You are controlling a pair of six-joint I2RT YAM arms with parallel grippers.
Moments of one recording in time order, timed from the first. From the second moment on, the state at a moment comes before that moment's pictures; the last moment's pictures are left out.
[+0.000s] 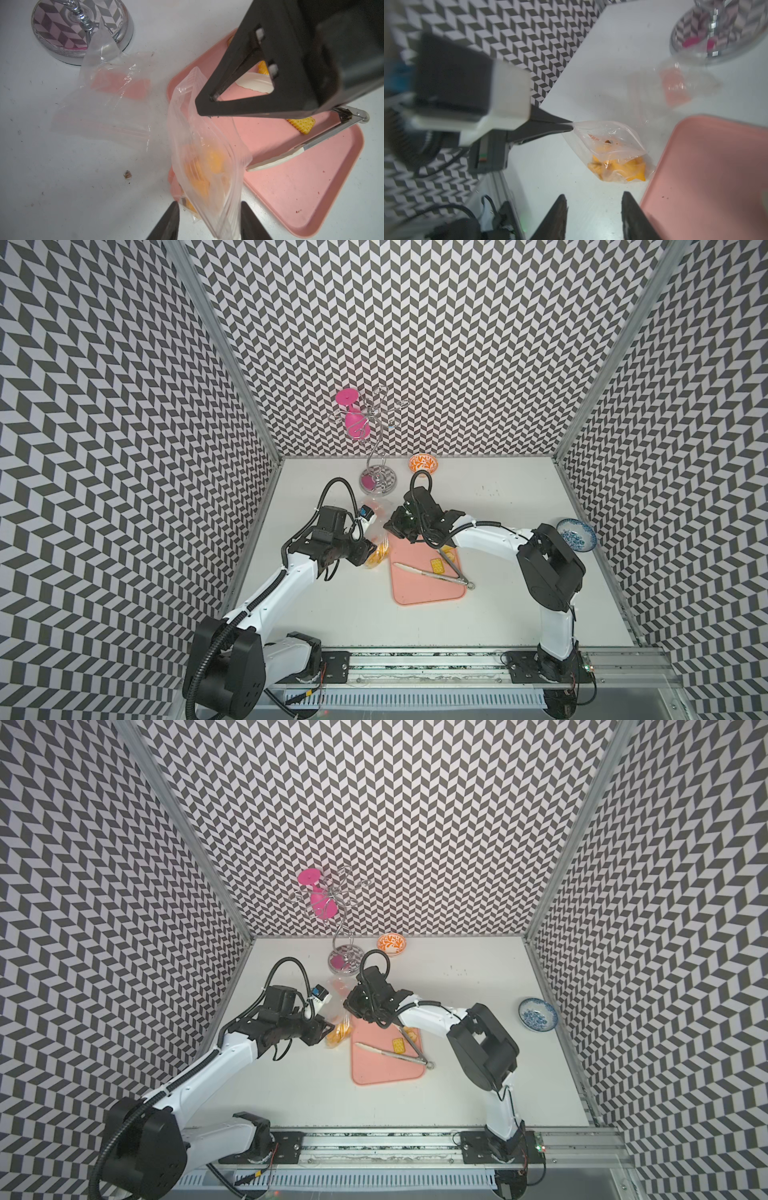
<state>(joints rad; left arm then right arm) -0.18 1.29 1.01 -0.75 0.46 -0.02 0.87 1.91 1.36 -0.11 -0.18 1.19</state>
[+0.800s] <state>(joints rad) -0.30 1.18 0.82 -0.51 0.34 0.18 0.79 1.96 1.39 -0.10 -0.25 1.27</state>
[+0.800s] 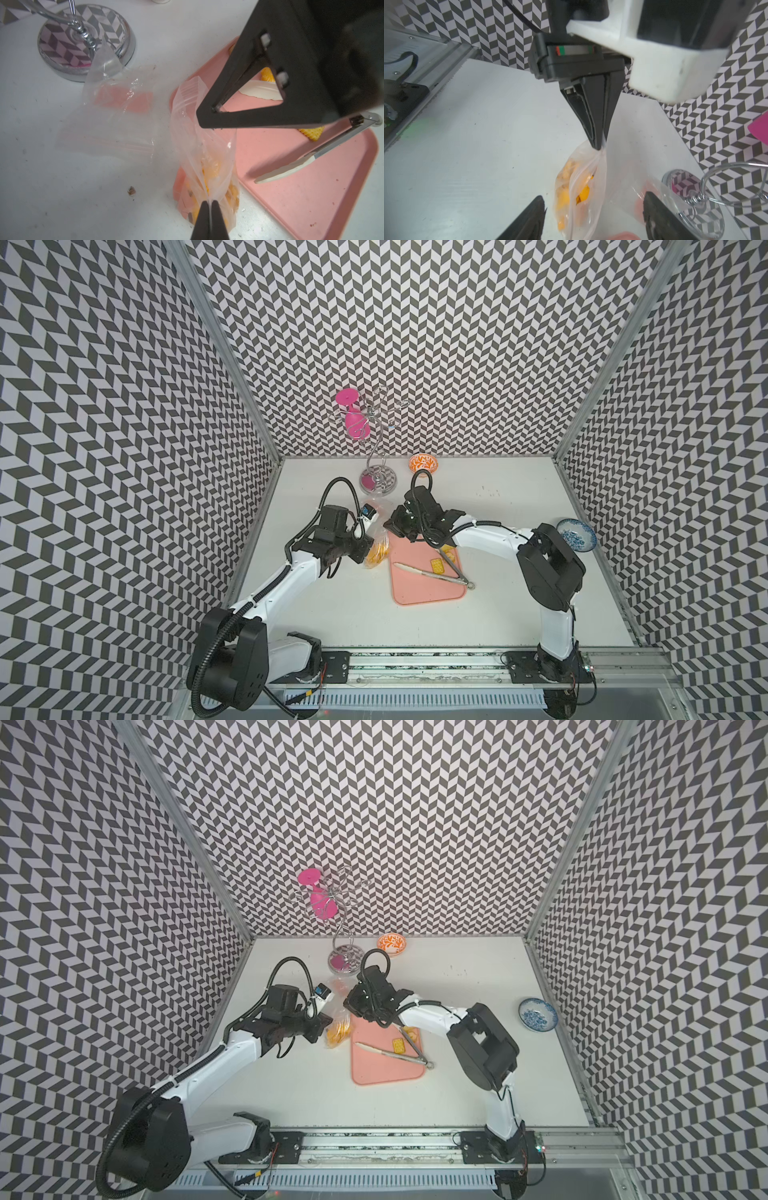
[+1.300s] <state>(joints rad) -0.30 1.23 0.74 -0.34 0.34 0.26 0.78 1.96 1.39 -0.09 -0.27 1.29</state>
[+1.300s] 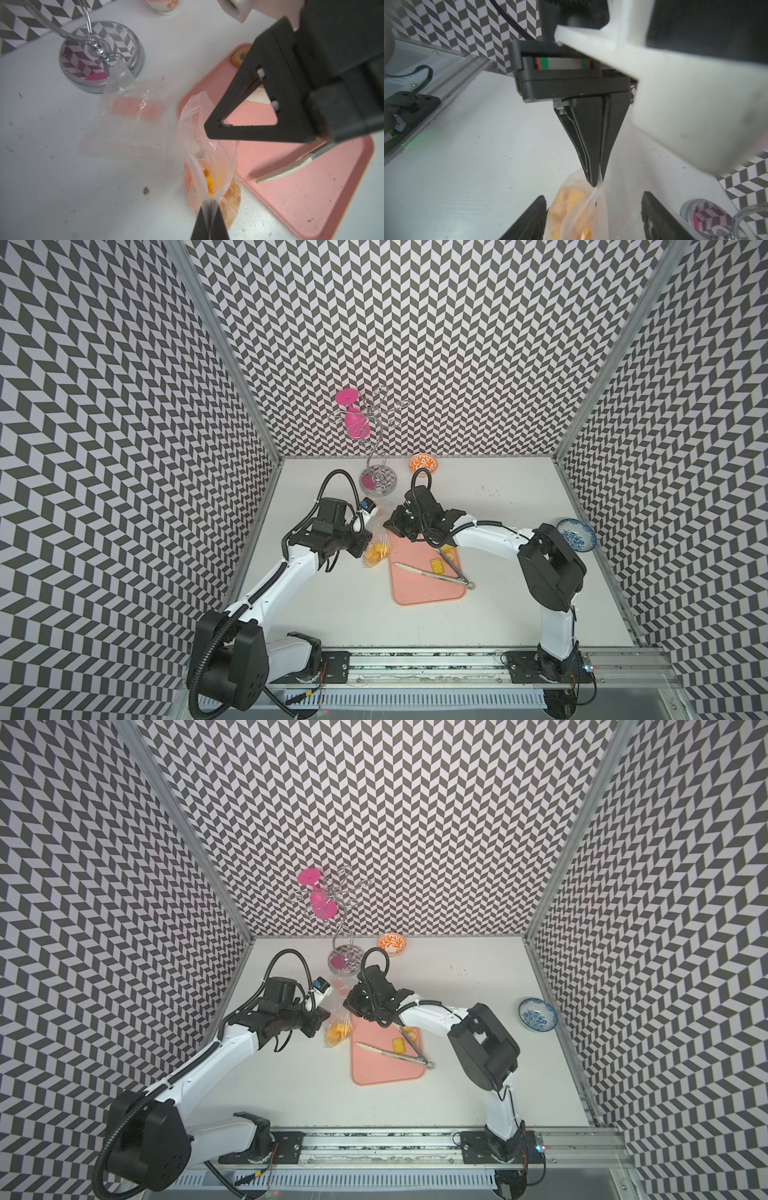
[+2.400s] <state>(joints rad) -0.21 1.25 0.93 -0.57 0.19 0.67 0.91 1.79 1.23 -0.06 -0.23 1.05</state>
